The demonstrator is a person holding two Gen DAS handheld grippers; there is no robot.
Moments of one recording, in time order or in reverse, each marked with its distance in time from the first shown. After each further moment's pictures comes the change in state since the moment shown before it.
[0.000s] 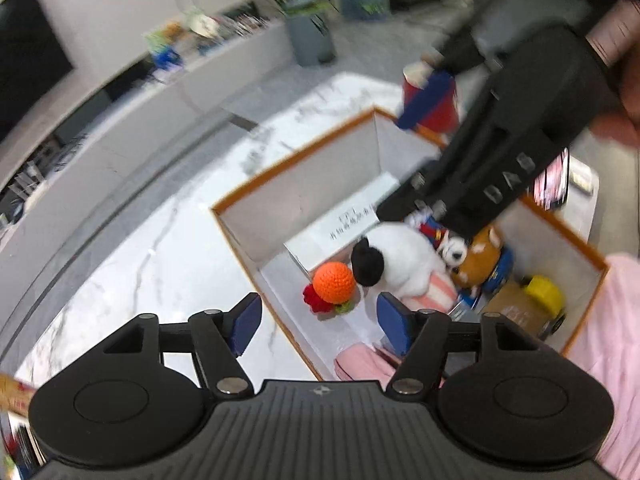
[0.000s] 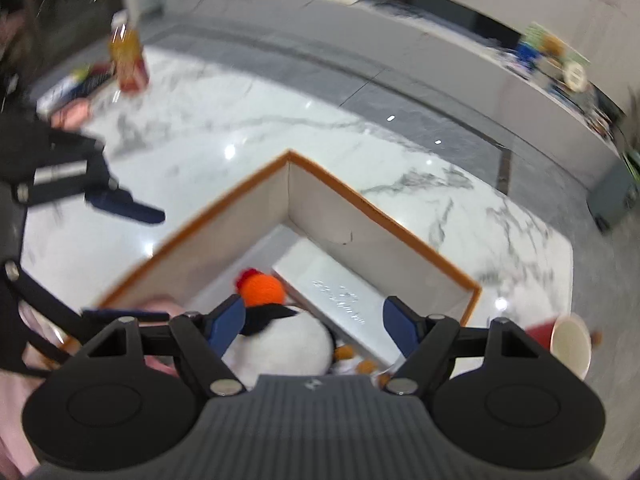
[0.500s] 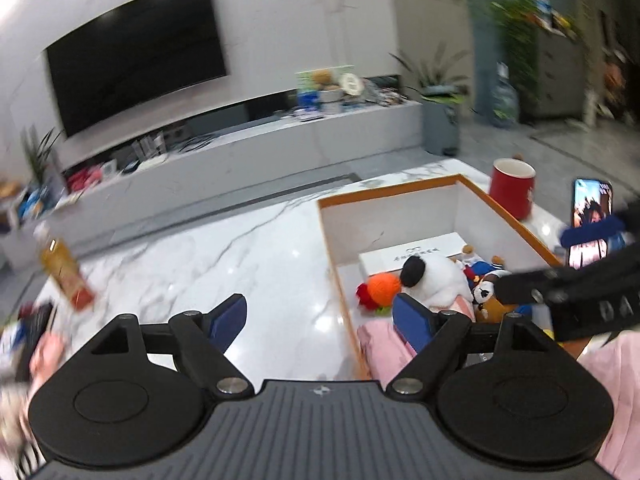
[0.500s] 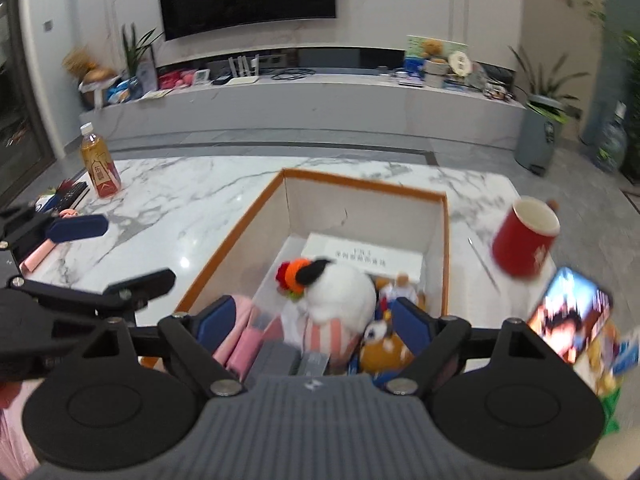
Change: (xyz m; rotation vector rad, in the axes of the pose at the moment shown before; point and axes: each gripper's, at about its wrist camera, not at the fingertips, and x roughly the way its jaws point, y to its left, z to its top) left arm -0.081 -0.017 -0.073 -0.379 -0.233 0.275; right arm -0.091 0.088 -0.106 0.356 -0.255 -0.159
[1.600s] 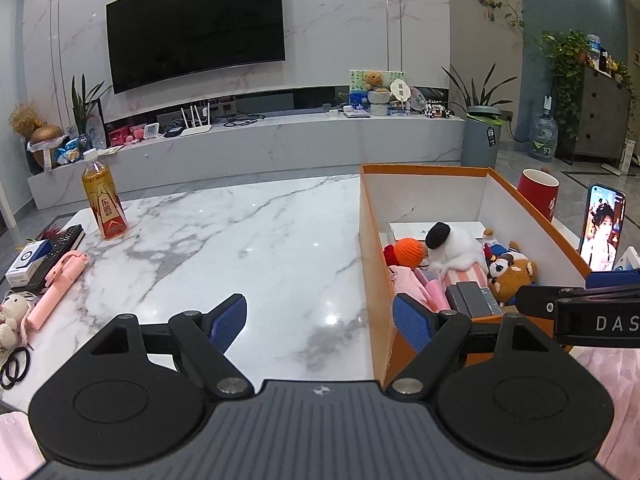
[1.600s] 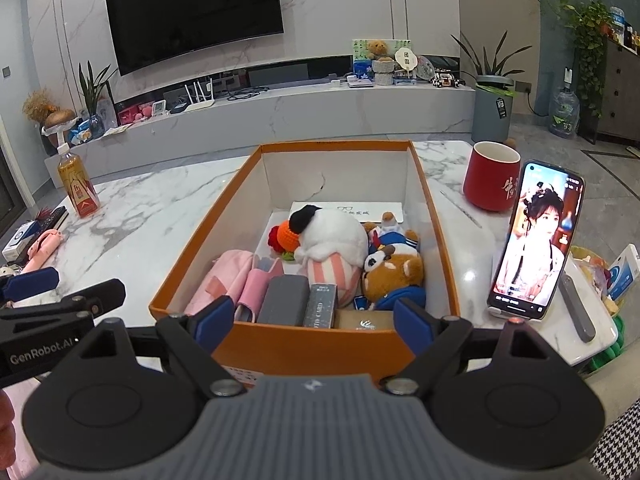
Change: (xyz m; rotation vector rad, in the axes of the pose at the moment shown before) left arm -0.037 0.013 -0.052 -0.151 -0.004 0.070; right arm -0.023 0.015 -0.065 0.127 -0.059 -0.076
